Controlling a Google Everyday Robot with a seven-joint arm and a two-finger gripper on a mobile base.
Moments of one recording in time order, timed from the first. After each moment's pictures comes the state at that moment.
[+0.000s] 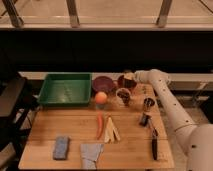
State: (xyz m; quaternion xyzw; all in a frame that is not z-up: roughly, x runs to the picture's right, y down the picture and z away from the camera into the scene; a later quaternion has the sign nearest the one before) arm 0.198 -0.084 0.975 -0.12 -0.20 0.73 0.64
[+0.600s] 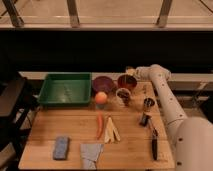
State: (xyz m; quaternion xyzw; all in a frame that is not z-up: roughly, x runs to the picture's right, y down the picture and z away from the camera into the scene) arm 0.202 -0.116 0.997 -0.11 -0.21 0.73 0.65
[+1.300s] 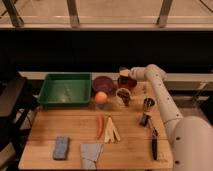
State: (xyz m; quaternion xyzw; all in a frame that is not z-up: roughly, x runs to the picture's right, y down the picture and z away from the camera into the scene) arm 0.168 -0.103 0.986 -0.15 -0.24 0.71 0.64
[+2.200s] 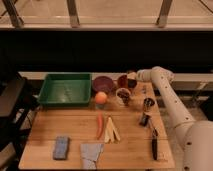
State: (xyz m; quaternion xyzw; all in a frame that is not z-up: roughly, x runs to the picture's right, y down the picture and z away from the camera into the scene) arm 0.217 -0.092 0.984 -0.12 -0.18 0.72 0.66
